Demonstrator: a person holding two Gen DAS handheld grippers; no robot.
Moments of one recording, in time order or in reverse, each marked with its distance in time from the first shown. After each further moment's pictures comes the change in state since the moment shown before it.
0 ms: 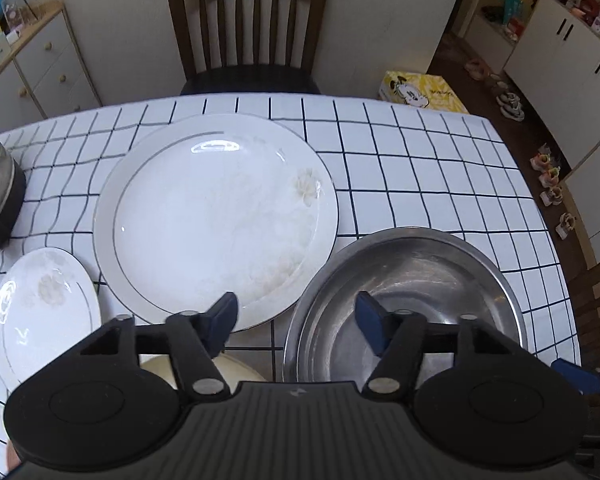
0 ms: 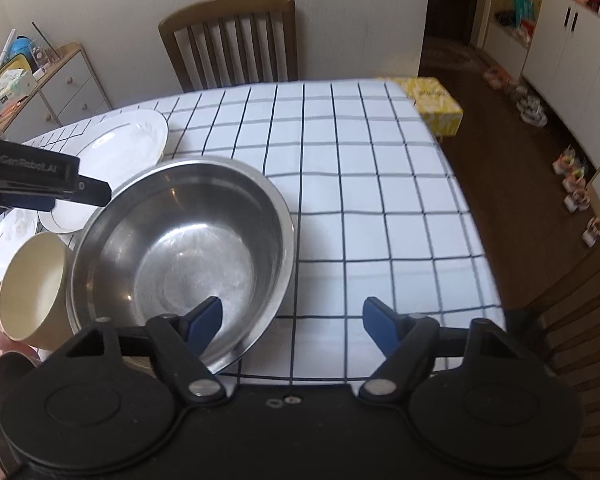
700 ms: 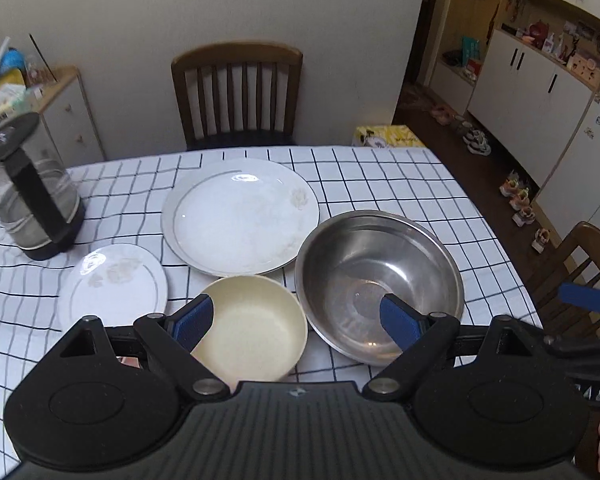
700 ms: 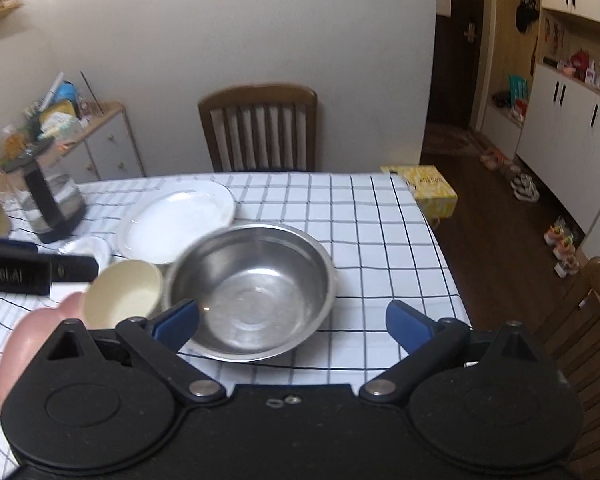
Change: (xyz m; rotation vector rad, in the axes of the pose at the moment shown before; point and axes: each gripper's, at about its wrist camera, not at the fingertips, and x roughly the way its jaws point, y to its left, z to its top) left arm -0.130 0.012 -0.085 0.084 -0.212 -0.037; right arm -0.101 0.040 -0.043 -0.069 -0.279 -0.011
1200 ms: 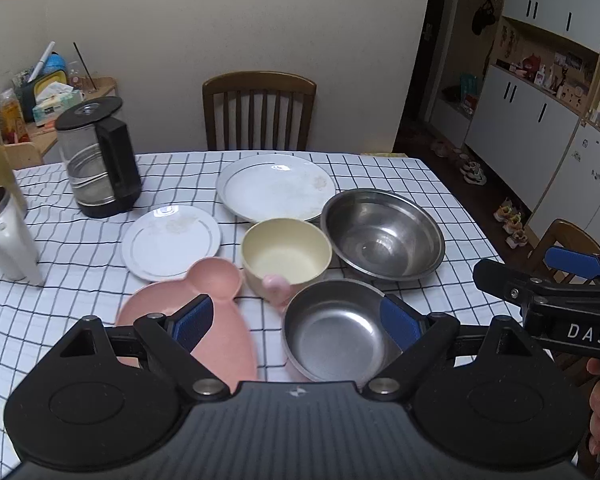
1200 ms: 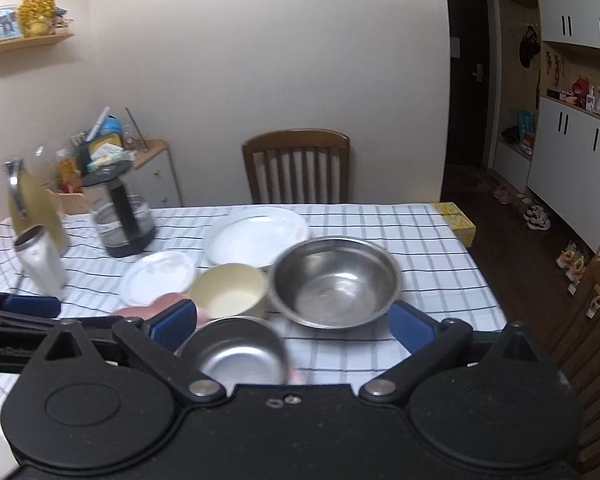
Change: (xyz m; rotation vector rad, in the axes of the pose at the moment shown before) left arm -0.118 0.028 -0.115 -0.030 -0.146 0.006; right arm -0.094 0.078 -0.052 -0.002 -0.168 0.048
